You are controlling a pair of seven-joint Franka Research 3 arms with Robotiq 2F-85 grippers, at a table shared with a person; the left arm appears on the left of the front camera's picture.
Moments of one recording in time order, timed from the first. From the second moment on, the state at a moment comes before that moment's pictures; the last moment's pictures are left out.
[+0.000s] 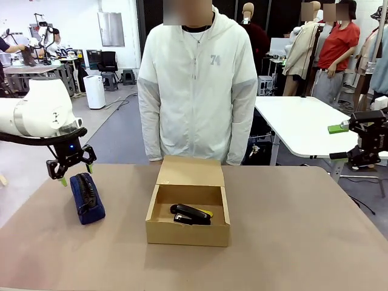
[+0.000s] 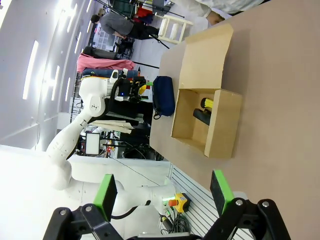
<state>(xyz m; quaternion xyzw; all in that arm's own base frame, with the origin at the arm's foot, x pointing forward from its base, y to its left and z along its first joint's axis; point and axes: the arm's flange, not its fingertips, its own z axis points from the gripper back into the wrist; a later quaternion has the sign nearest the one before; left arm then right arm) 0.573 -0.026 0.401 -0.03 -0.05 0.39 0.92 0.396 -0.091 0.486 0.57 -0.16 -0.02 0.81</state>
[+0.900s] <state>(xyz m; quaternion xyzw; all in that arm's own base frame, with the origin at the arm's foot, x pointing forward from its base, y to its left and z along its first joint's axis) 0.576 -0.031 0.342 -0.02 -0.01 0.34 0.94 0.396 -0.091 0.486 0.57 -0.16 -0.02 0.81</state>
